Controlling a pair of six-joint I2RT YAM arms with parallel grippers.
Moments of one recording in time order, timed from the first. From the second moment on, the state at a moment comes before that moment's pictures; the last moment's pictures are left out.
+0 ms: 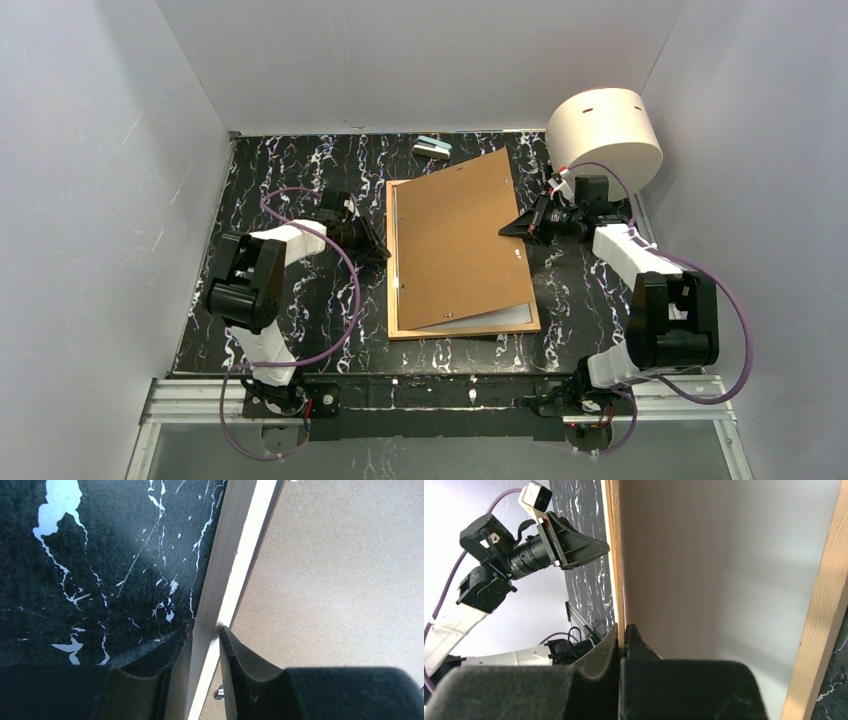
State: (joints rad) left arm -0.27 1.77 0.95 -0.22 0.38 -0.73; right arm 0.08 1.46 0.87 -0.20 -0.82 0.69
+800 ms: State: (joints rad) left arm -0.27 1.78 0.95 -0.20 0.40 -0.72; right arm 0.08 1.55 1.00 -0.41 -0.78 0.57
